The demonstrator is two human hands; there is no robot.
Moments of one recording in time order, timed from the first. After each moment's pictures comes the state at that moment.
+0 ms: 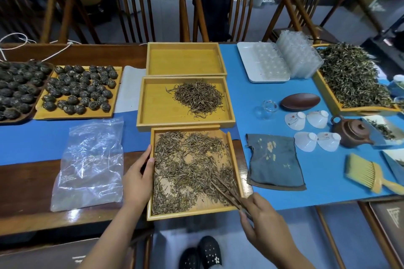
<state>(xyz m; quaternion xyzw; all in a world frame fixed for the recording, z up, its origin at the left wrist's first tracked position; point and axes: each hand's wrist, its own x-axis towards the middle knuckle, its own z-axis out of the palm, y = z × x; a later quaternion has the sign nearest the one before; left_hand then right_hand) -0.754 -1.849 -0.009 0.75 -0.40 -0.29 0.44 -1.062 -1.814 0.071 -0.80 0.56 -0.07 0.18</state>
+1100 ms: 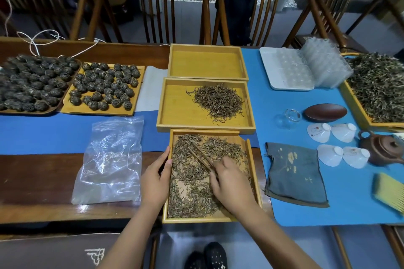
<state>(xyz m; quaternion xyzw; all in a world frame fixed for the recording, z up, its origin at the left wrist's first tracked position) -0.757 -1.848 0.002 0.74 -0.40 -0.29 0.45 -0.946 -1.893 0.060 -0.83 0.52 -0.09 0.17</state>
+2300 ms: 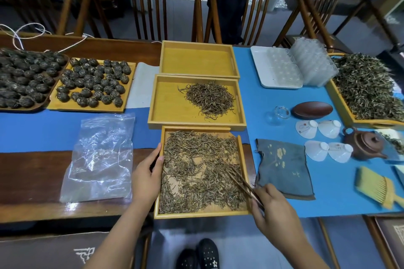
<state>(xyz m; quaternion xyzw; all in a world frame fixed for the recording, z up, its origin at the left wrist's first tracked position) -0.757 -1.848 0.000 0.75 -0.41 -0.28 0.44 -1.052 -1.841 0.089 -0.78 0.60 -0.04 0.15</state>
